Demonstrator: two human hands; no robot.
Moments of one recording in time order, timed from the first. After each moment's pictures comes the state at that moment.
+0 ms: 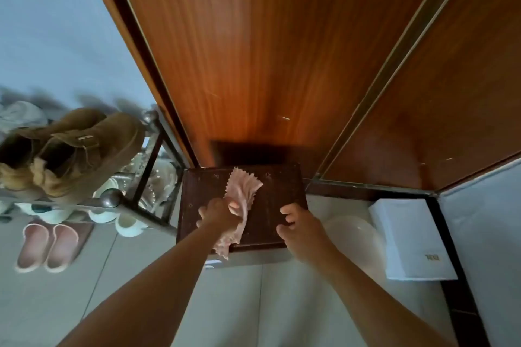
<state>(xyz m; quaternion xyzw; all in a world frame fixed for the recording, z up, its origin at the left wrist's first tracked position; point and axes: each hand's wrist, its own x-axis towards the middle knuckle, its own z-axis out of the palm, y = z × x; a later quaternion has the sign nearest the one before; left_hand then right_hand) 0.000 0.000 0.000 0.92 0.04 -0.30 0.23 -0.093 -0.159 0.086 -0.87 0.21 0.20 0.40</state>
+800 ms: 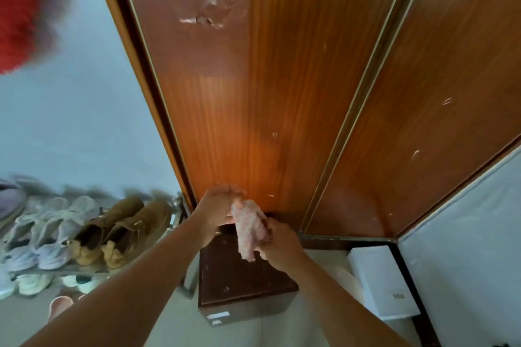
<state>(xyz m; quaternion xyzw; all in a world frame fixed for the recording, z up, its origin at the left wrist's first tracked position) -0.013 0.012 0.404 0.73 0.03 -0.27 0.63 -0.090 -0.113 0.357 -0.93 0.10 0.12 0.34</state>
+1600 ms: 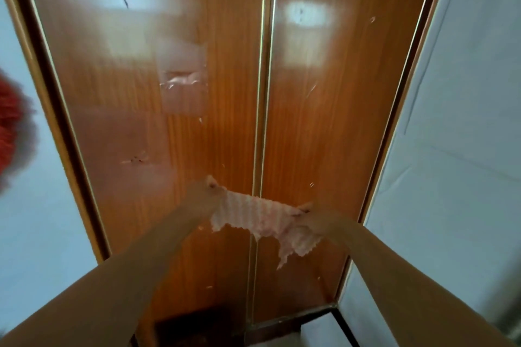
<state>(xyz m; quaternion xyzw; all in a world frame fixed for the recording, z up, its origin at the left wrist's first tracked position) -0.053 -0.098 0.620 0.86 -0.23 -0.05 0.45 -0.196 -0.285 0.620 -0.88 0.26 0.01 0.39</state>
